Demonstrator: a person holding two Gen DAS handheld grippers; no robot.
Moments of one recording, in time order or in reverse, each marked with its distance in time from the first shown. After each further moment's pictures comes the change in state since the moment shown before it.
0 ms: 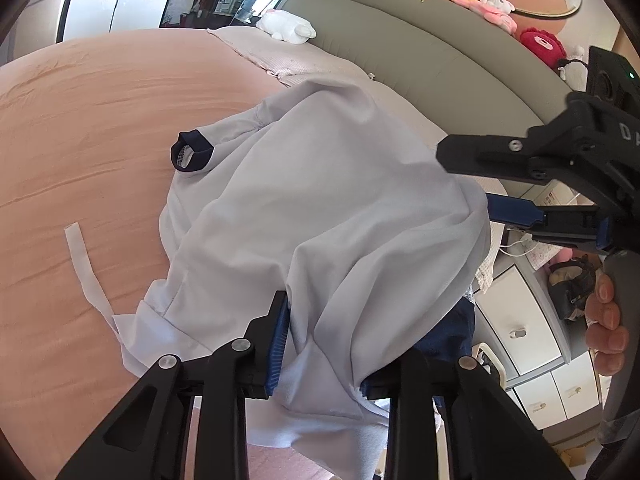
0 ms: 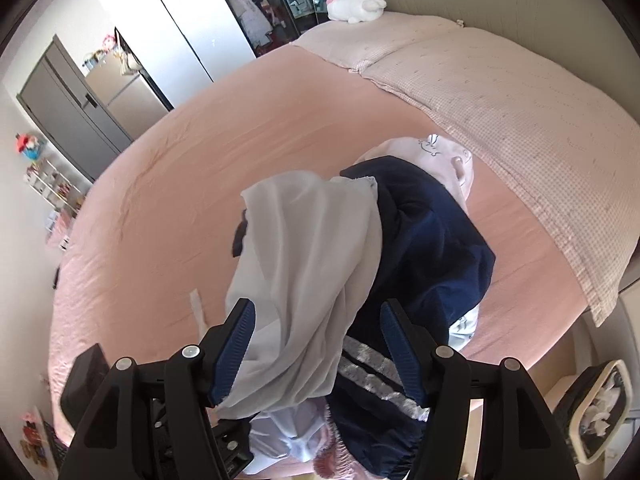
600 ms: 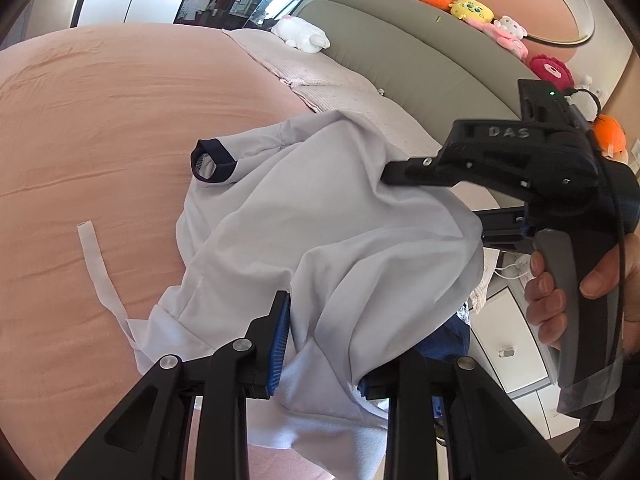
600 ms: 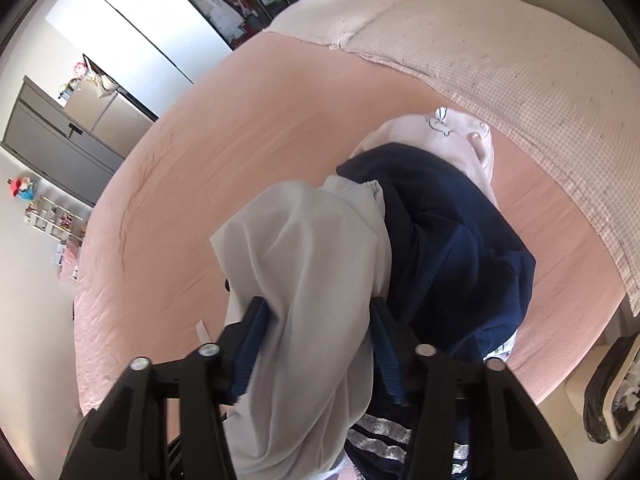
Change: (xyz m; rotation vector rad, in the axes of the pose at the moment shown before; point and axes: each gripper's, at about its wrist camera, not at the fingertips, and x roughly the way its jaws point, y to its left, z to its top) left arm -0.013 0.021 0.011 -0.070 -0.029 -0.020; right arm 0.059 -0.014 0.036 0.140 0.084 -0.003
